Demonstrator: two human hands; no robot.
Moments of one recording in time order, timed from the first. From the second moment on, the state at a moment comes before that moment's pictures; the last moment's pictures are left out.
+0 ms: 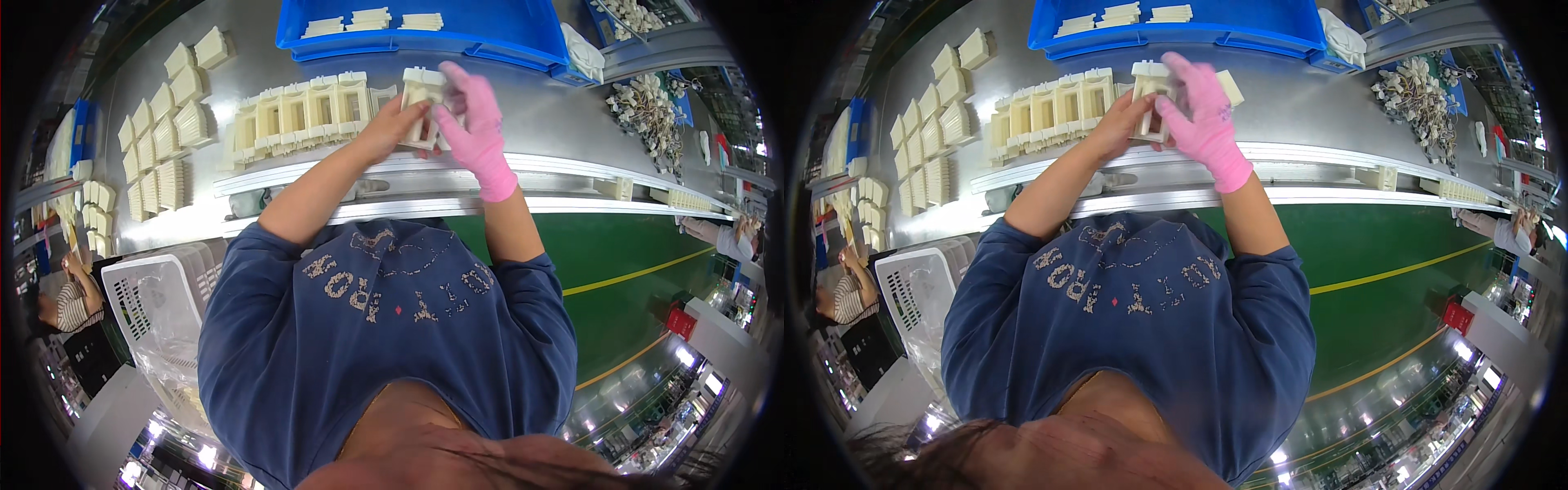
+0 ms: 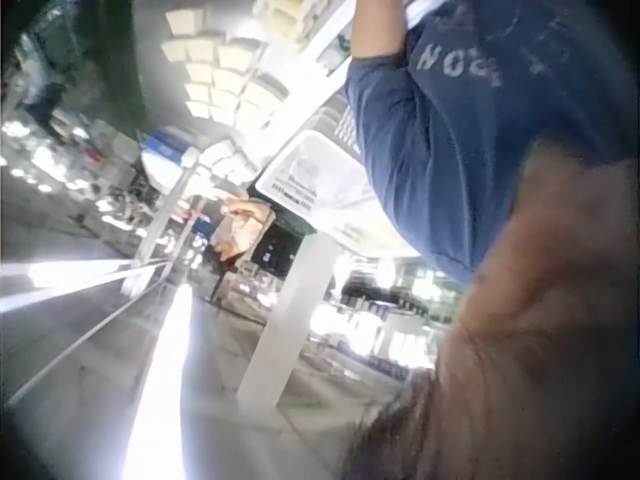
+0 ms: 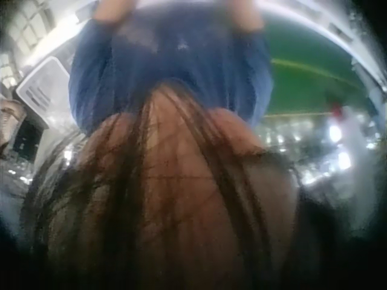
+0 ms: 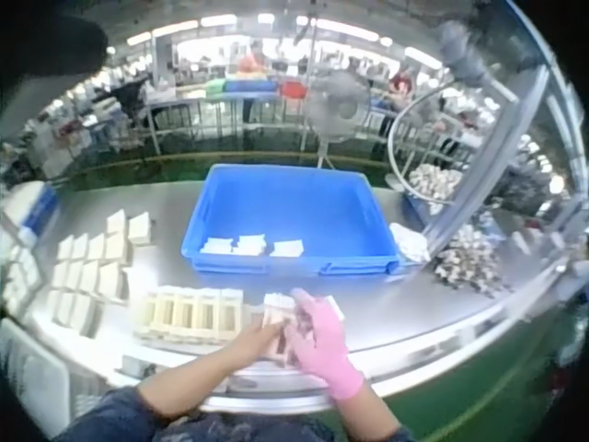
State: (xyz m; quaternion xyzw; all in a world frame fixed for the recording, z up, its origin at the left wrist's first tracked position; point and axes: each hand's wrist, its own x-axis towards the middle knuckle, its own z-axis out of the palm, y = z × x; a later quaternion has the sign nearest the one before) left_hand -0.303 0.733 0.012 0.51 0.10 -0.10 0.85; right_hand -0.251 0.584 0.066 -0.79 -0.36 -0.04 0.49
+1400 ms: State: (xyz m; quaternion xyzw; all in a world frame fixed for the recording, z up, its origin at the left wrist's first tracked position) left_hand -0.303 0.726 0.016 0.56 0.12 -0.02 0.82; right_hand -0.246 0.598 0.040 -0.78 -0.25 0.19 0.53
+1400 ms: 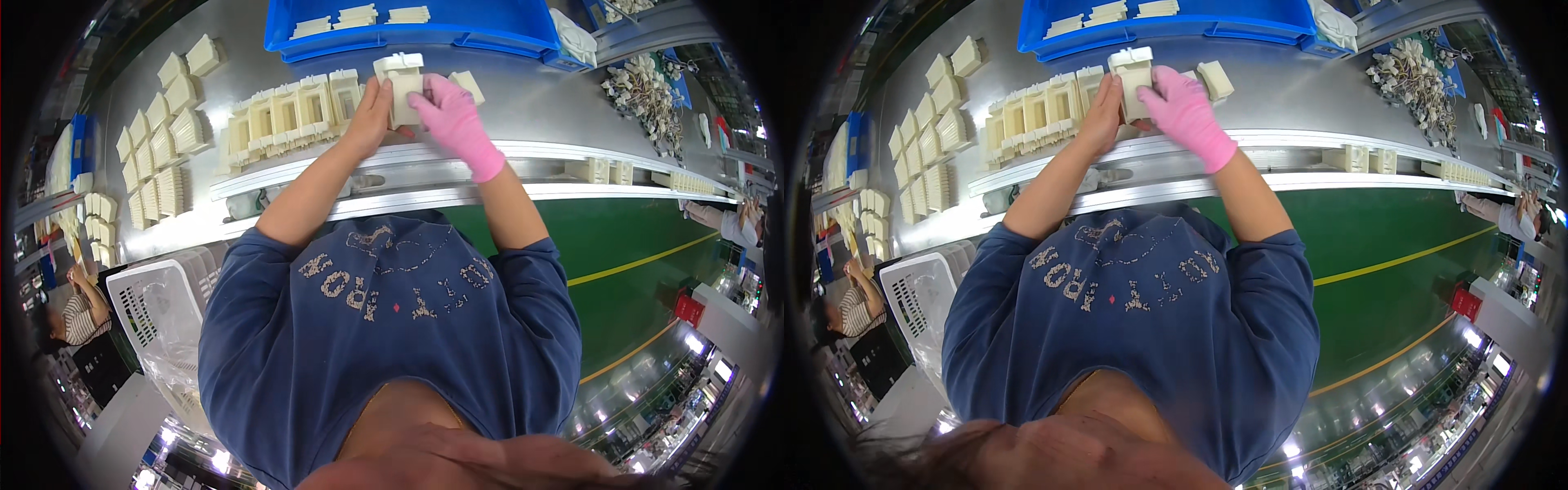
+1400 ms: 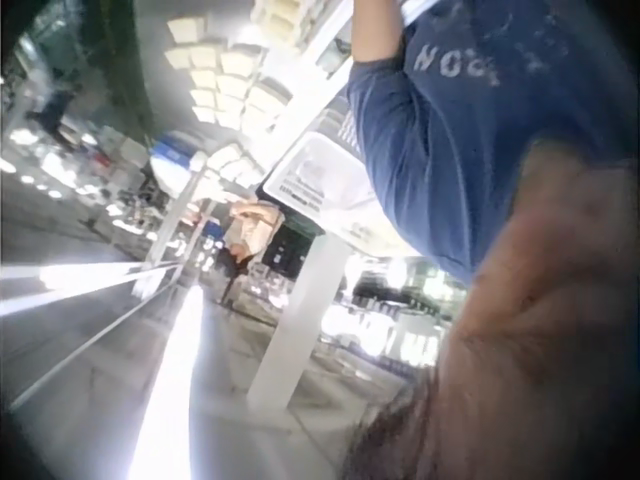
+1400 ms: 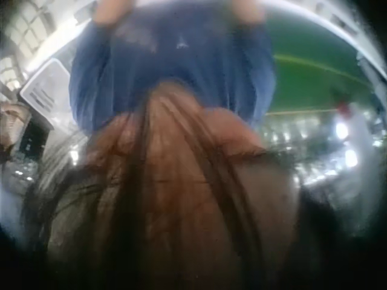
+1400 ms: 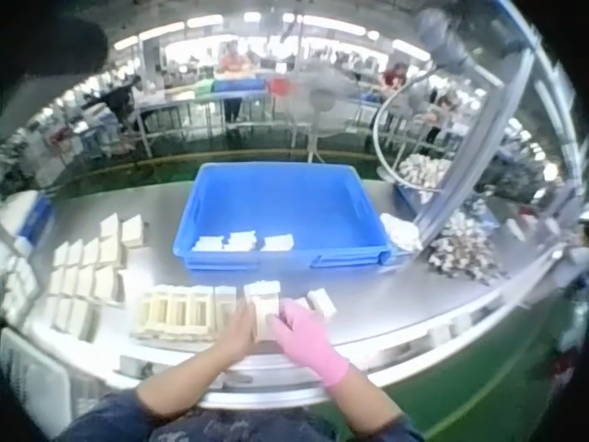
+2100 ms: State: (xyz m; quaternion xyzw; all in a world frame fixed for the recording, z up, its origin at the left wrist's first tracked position) left_hand -0.307 0.732 0.016 0.53 0.10 -0.06 0.84; right_hand -0.258 0.585 0.070 -0.70 -0.29 0.32 0.57
